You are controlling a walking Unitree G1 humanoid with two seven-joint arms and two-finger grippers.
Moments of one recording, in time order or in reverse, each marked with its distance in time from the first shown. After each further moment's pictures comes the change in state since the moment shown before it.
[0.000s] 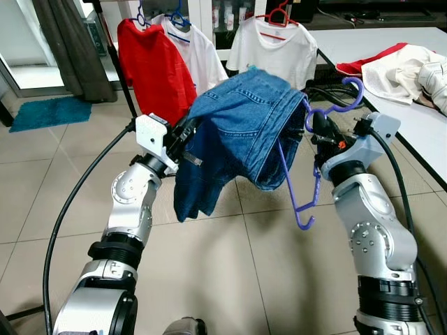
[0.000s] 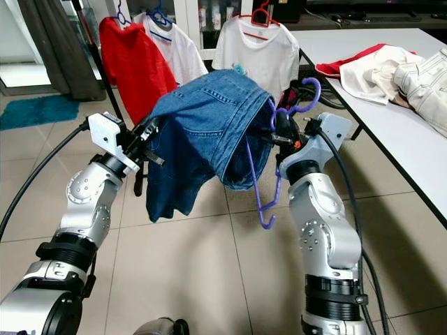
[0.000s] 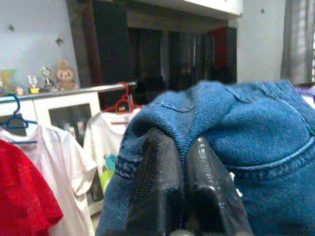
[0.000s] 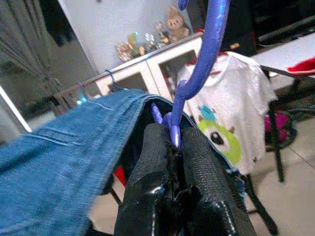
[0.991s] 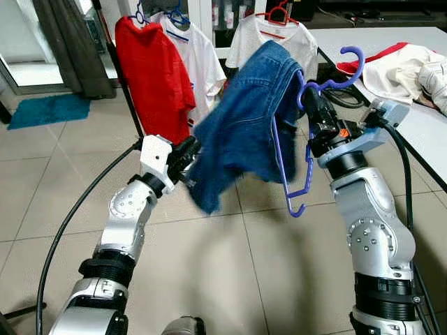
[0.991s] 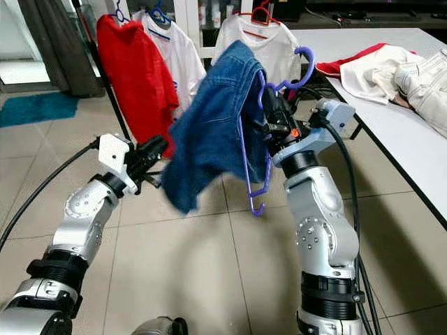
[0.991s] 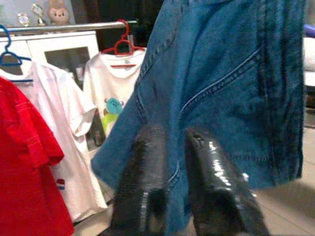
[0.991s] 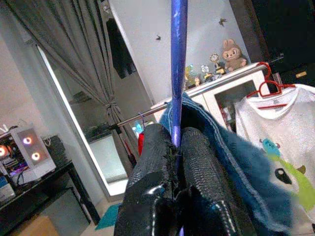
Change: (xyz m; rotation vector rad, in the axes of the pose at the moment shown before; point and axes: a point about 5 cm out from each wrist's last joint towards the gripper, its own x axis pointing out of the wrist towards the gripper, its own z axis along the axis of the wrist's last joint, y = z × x) left arm -0.024 -0.005 -0.026 -0.018 0.216 0.001; right arm -0.001 0.024 0.019 0.089 -0.132 0.249
